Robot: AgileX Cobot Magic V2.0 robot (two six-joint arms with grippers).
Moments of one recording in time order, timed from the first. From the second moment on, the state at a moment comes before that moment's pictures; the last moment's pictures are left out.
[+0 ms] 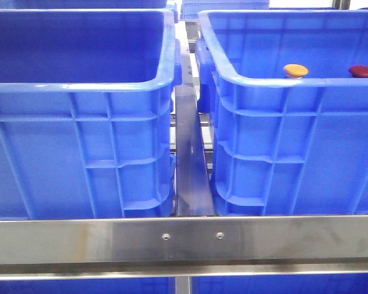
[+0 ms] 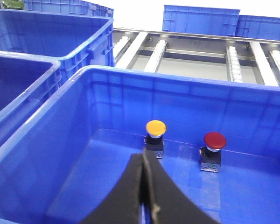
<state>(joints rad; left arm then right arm) -0.32 0.60 -0.50 -0.10 0.27 0.20 -0.17 0.50 -0.42 1.36 0.36 -1.39</state>
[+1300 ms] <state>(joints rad) 0.08 -0.01 0.00 0.05 0.15 -0.11 -0.17 0.50 -0.42 1.36 0.37 -1.39</state>
